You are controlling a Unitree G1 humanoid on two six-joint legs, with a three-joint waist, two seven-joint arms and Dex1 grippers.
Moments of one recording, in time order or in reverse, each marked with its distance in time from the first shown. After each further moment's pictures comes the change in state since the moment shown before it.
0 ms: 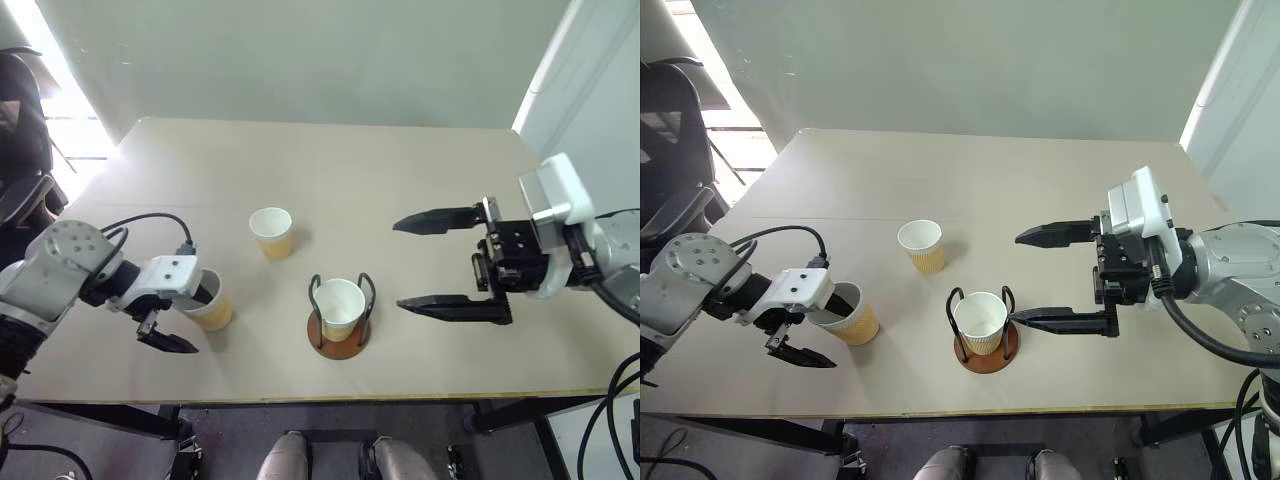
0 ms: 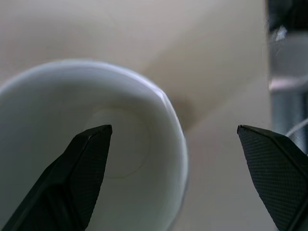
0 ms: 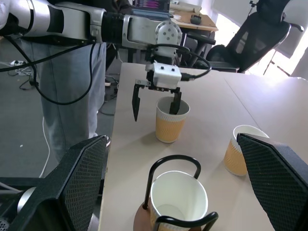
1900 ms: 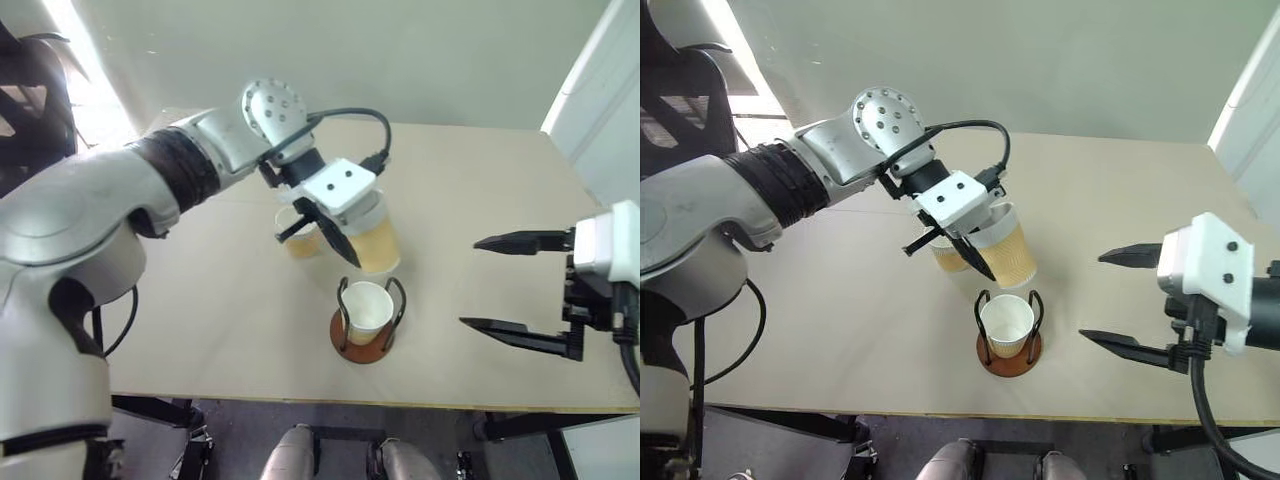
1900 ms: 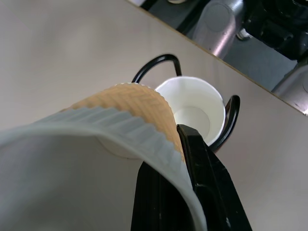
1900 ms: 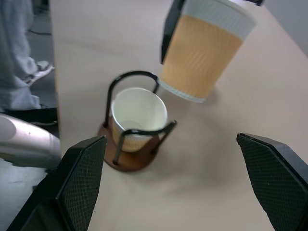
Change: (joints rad) left arm -1.176 -0.551 -1.146 0.347 -0.736 -0.483 -0.004; right arm 0.463 -0.331 -0.562 -0.248 0.017 0.131 -0.074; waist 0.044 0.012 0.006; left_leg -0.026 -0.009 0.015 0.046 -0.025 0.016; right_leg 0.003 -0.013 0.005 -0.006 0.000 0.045
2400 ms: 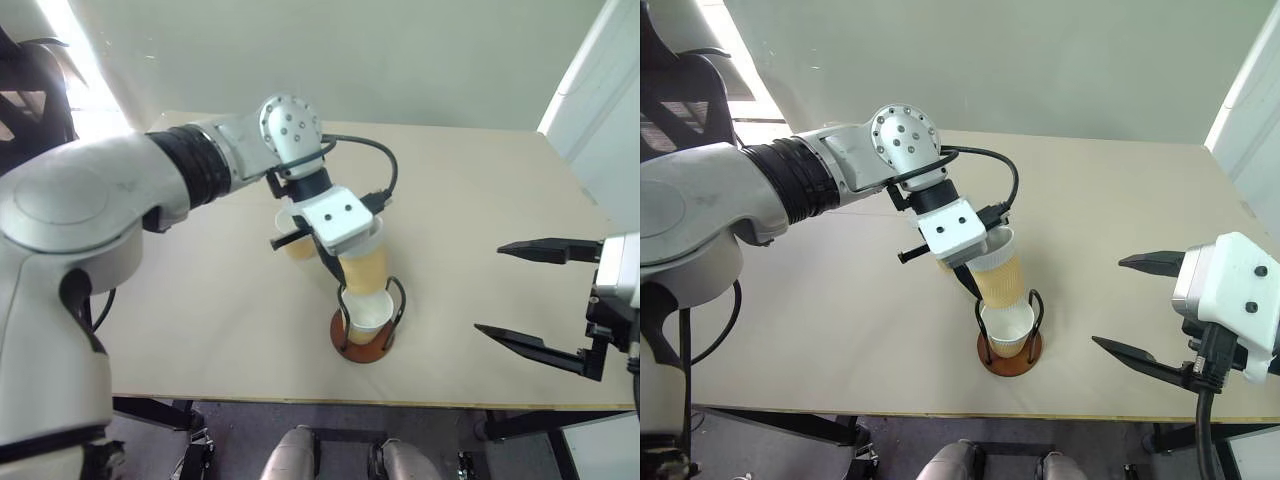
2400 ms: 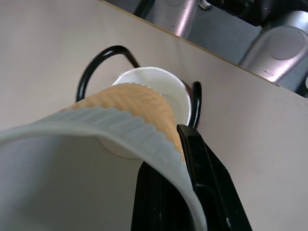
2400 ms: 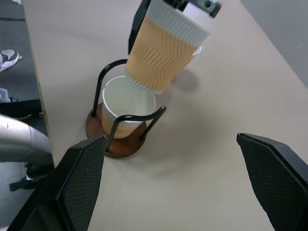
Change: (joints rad) left arm -0.085 -0.039 -0.252 -0.009 -0.044 -0.184 0.000; right arm 0.109 0.005 -0.221 -0.112 0.104 0.098 -0.091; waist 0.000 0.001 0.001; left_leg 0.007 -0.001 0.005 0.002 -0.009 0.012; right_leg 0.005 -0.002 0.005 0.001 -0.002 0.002
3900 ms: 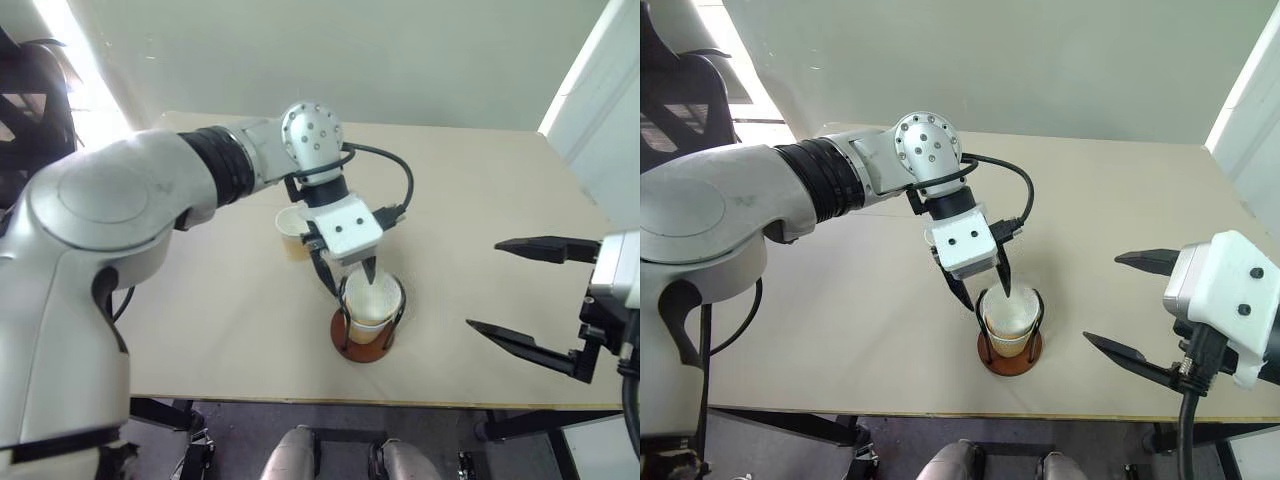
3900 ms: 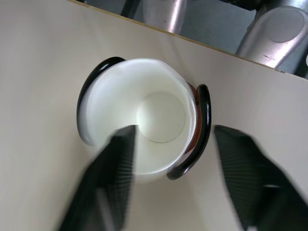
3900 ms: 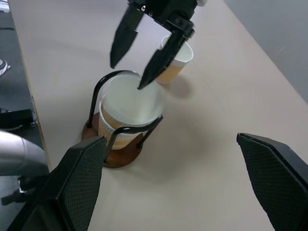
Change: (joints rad) left arm 0.000 -0.093 -0.026 0.087 -0.008 -0.110 0.000; right arm 0.044 -0.043 -0.056 -0.019 0.174 -0.007 -0.184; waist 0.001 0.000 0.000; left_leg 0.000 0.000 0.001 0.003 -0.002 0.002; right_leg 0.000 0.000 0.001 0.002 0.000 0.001
